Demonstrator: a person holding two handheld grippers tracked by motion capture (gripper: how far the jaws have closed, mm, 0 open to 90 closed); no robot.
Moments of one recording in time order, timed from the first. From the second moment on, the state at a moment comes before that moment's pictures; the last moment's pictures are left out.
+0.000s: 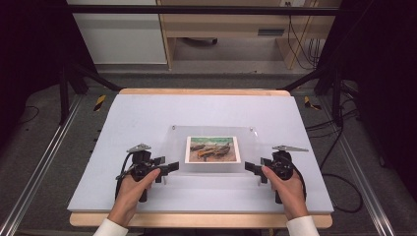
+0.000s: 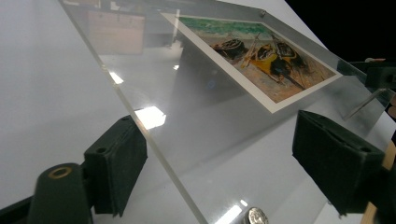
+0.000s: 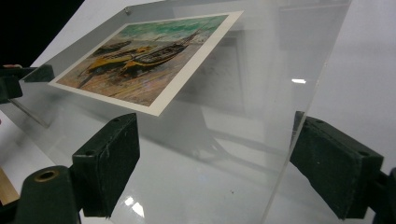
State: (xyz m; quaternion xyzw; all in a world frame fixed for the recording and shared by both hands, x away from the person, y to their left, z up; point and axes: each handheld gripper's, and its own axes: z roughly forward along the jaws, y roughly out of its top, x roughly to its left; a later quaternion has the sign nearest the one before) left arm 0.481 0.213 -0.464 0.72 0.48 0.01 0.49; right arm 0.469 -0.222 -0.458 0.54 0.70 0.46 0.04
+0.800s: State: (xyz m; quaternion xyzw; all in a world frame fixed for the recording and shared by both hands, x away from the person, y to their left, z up) left arm 0.510 0.216 -0.455 0.72 0.48 0.07 0.49; right arm 0.510 -0.207 -0.450 0.52 0.72 0.46 0.09
